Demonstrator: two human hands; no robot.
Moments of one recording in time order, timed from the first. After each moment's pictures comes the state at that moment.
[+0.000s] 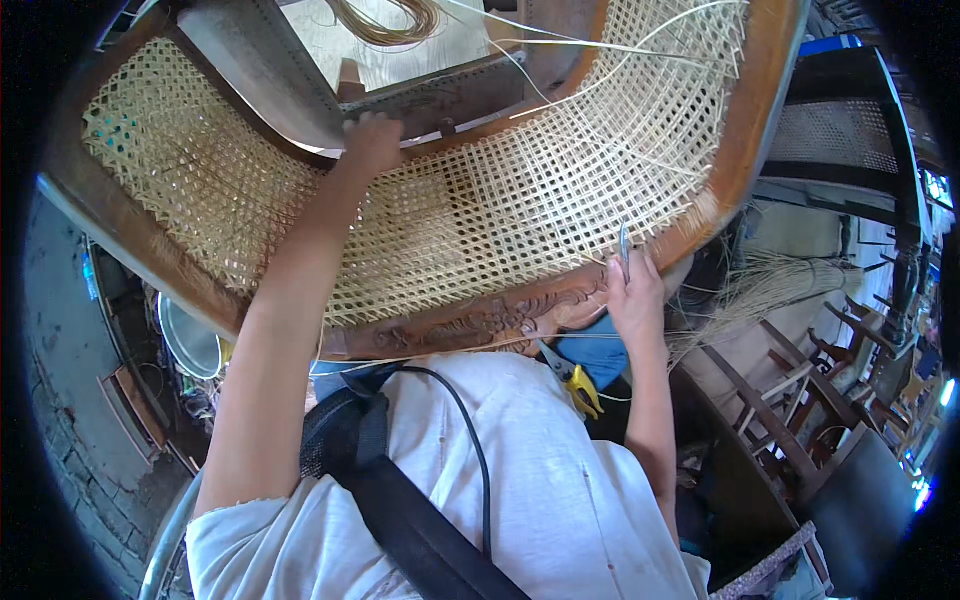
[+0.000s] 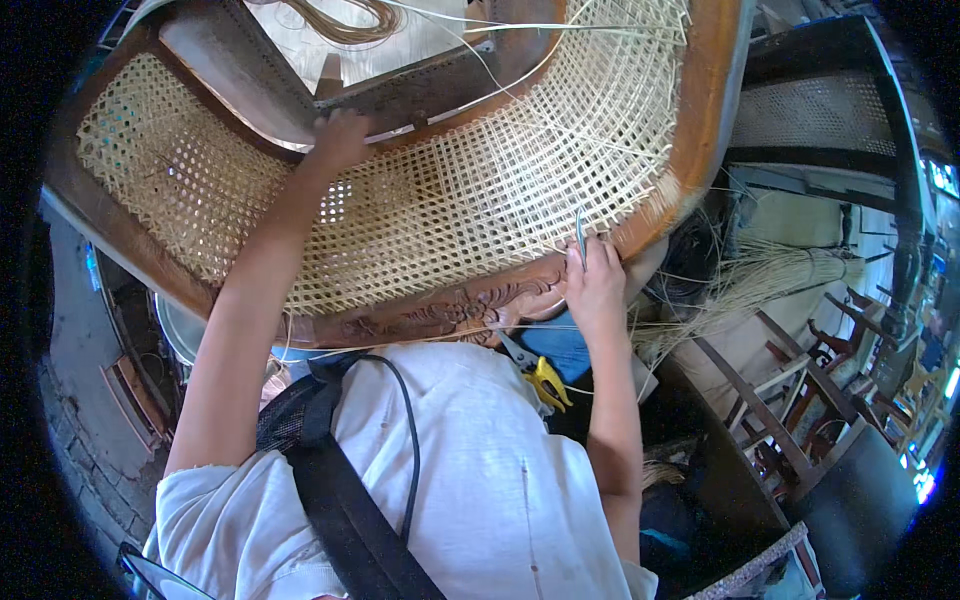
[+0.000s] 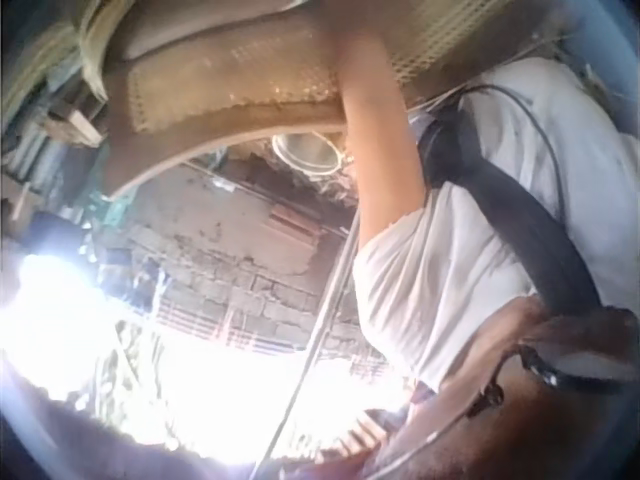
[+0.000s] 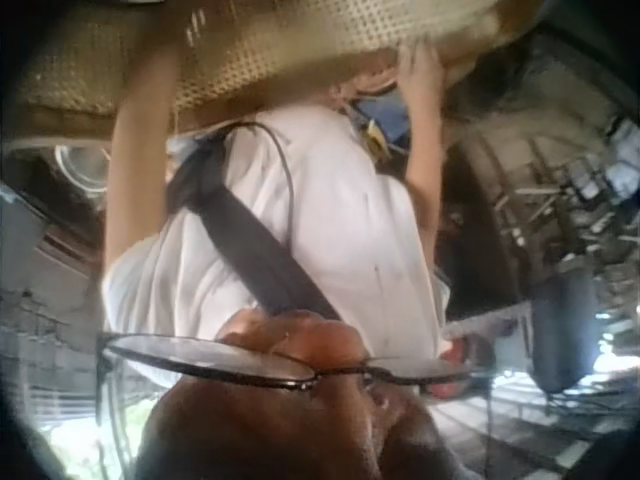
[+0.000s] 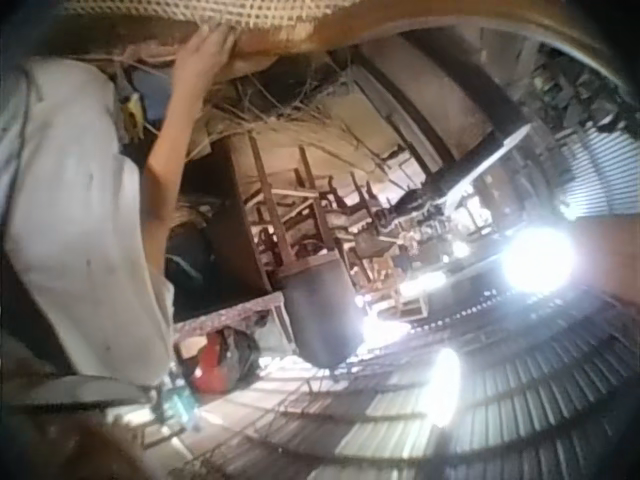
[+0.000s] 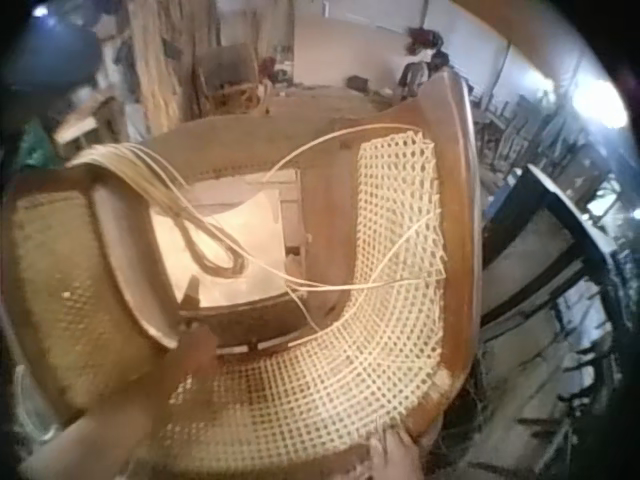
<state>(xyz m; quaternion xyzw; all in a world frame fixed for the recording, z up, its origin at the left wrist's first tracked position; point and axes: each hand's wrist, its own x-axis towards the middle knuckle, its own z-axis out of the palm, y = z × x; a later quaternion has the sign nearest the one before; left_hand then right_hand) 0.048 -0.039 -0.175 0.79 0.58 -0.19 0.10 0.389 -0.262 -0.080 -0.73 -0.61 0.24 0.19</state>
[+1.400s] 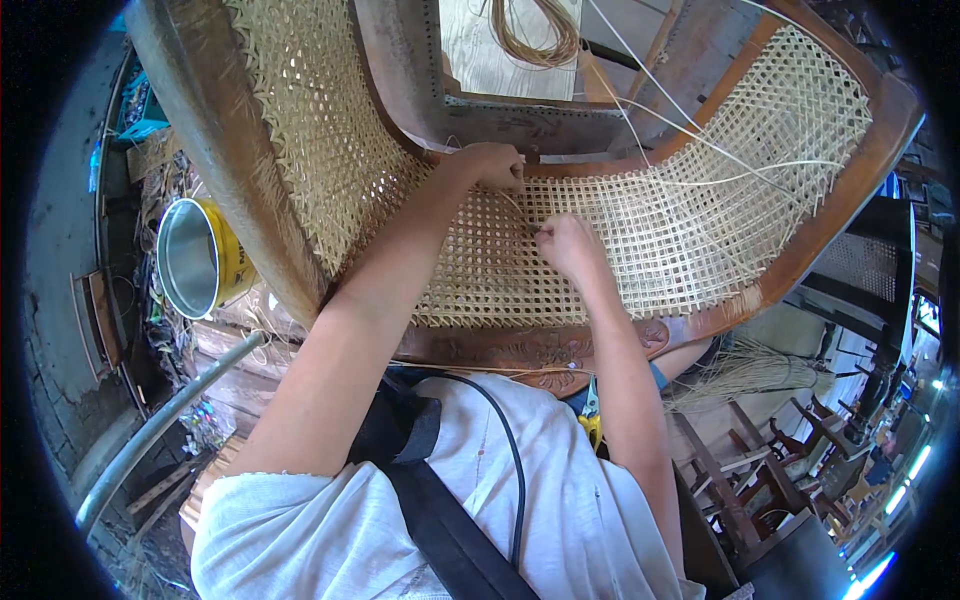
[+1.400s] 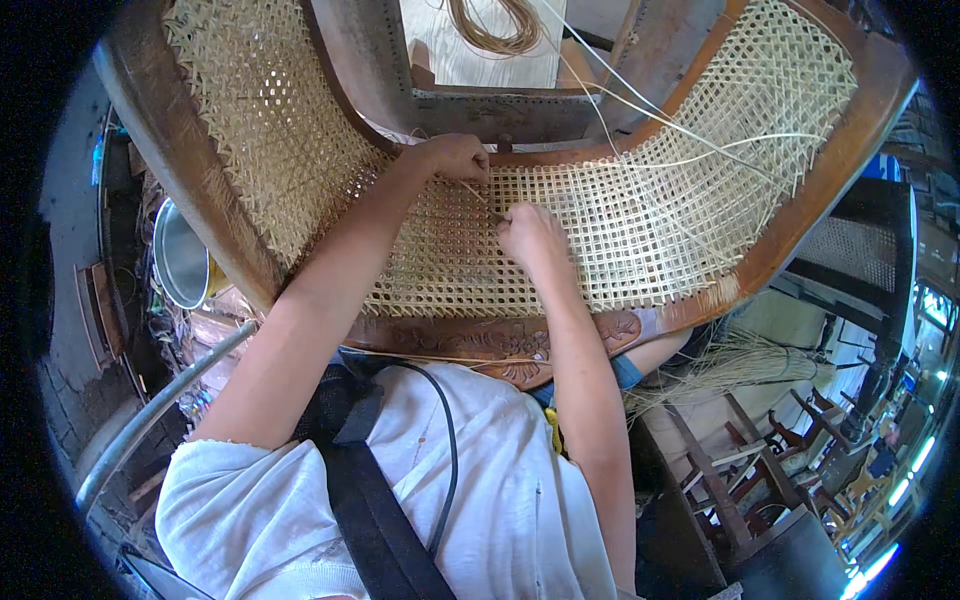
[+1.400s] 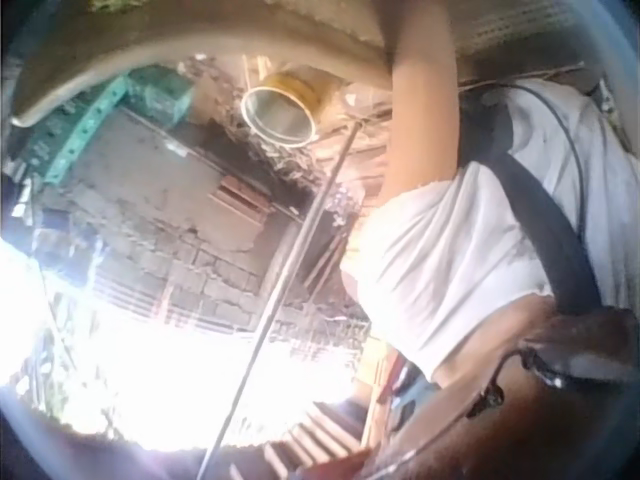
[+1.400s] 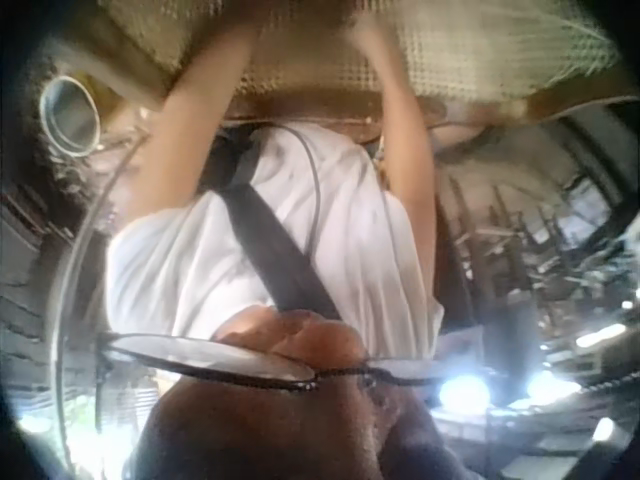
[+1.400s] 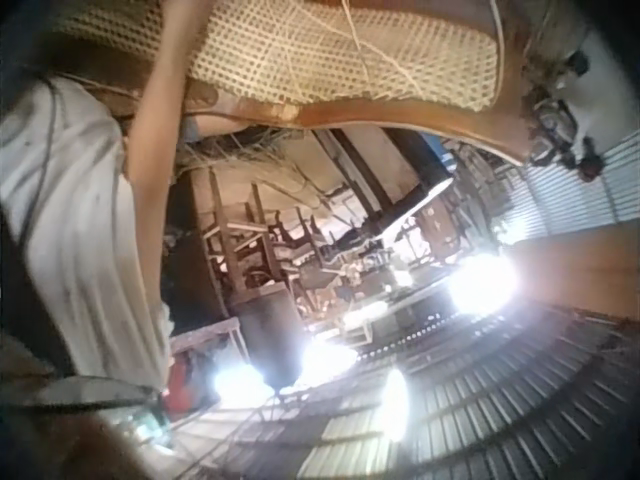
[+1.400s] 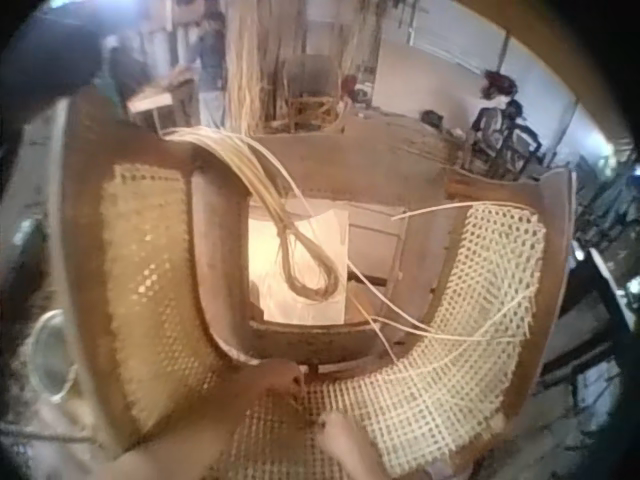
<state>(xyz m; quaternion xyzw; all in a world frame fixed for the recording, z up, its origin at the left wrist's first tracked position) 0.044 -0.041 -0.230 0.75 0.47 -0.08 0.47 0.230 -0.139 -0.136 -0.64 -0.67 0.36 -0.10</state>
